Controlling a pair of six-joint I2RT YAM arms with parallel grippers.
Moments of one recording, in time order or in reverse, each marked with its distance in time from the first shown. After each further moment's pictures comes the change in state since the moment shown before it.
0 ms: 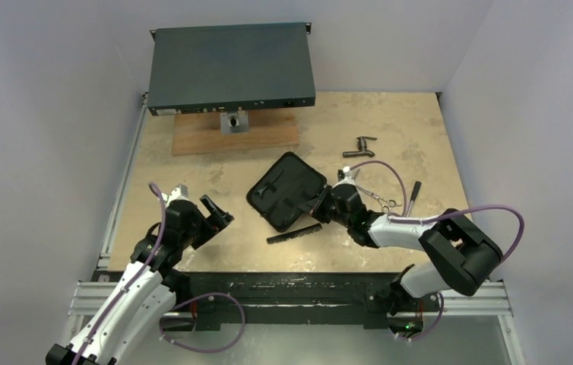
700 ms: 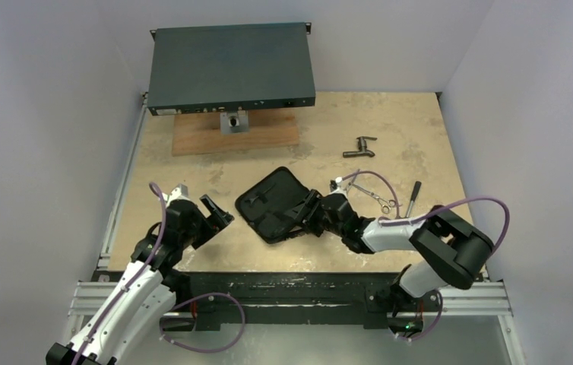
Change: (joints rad) left arm 0.000 0.006 -0.002 0.008 0.001 -0.004; right arm 0.134 0.093 -0.018 0.072 0.033 0.181
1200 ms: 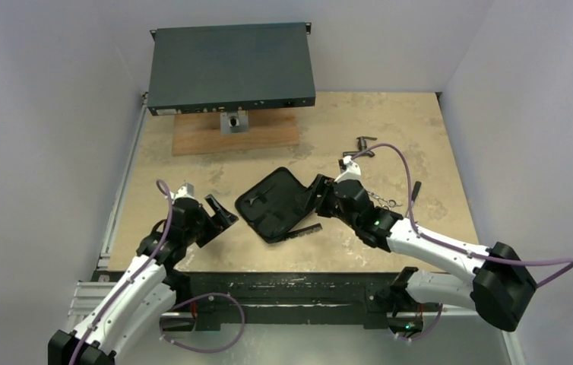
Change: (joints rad) left arm -0.001 0.049 -0.023 0.071 0.035 0.003; right arm -0.002 -0.402 0.135 -0.470 0.145 -0.364
